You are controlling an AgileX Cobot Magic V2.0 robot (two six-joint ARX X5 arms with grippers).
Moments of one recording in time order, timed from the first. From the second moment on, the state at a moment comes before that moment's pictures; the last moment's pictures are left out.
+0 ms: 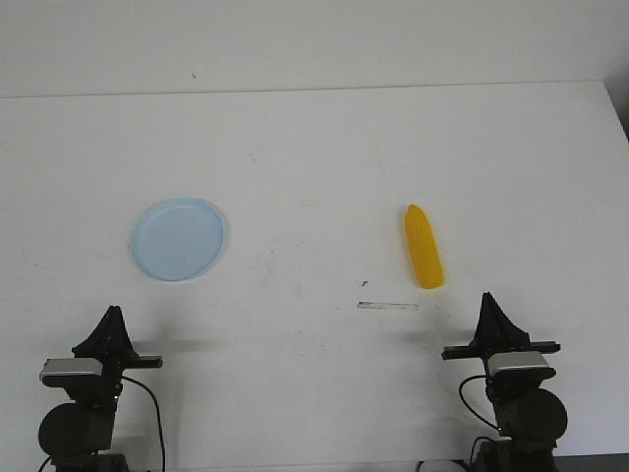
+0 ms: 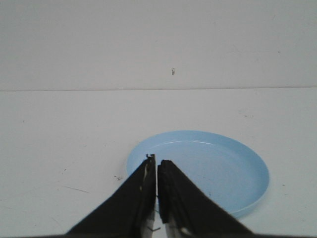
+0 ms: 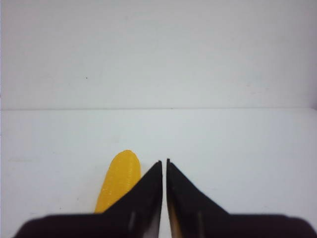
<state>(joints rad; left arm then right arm) -0.02 0.00 0.03 0.16 -0.03 0.01 0.01 0.00 0.01 0.07 -0.03 0.04</state>
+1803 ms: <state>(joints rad) -0.02 1.05 0.84 -0.05 -0.03 -0.17 0.01 0.00 0.01 0.07 -0.03 0.04</state>
